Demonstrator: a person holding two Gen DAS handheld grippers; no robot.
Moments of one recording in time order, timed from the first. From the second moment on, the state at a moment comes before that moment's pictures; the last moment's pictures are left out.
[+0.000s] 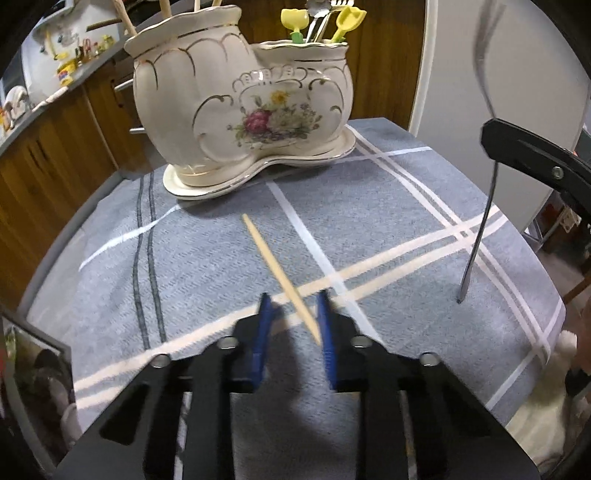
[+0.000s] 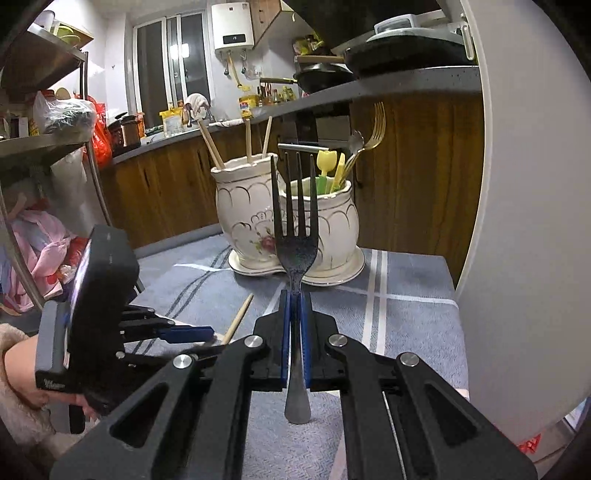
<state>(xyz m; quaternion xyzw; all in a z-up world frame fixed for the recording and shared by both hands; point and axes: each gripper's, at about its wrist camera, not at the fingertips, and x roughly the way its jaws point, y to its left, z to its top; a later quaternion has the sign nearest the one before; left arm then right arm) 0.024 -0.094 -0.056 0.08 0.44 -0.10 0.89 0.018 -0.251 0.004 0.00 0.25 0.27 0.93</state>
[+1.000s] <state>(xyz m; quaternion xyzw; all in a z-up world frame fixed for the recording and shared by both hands) -0.024 -0.044 0.005 0.05 0.30 -0.19 0.93 0.007 -0.248 0.029 0.03 0.16 0.27 0.95</state>
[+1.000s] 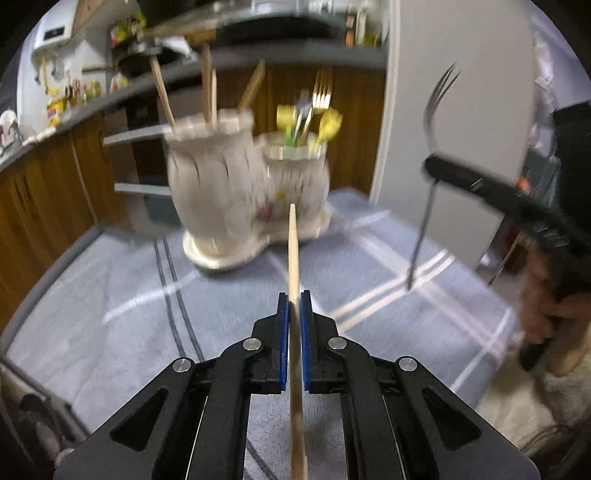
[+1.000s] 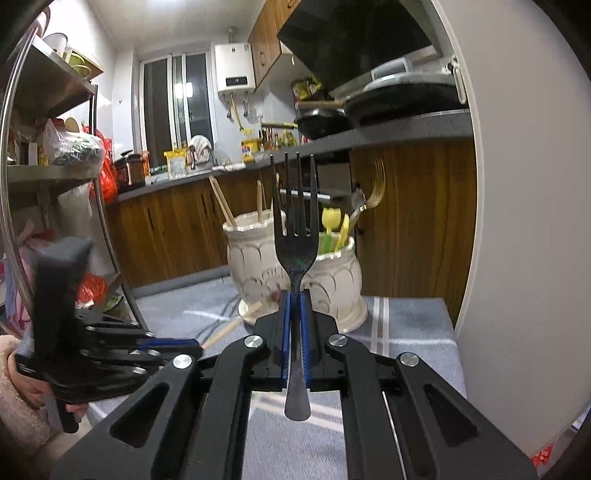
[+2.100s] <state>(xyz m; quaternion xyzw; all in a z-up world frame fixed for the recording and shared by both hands) 0.120 -0.002 0.121 -0.11 -0.02 -0.12 0.99 0.116 -0.228 0.074 0.10 0.07 0.21 0.97</state>
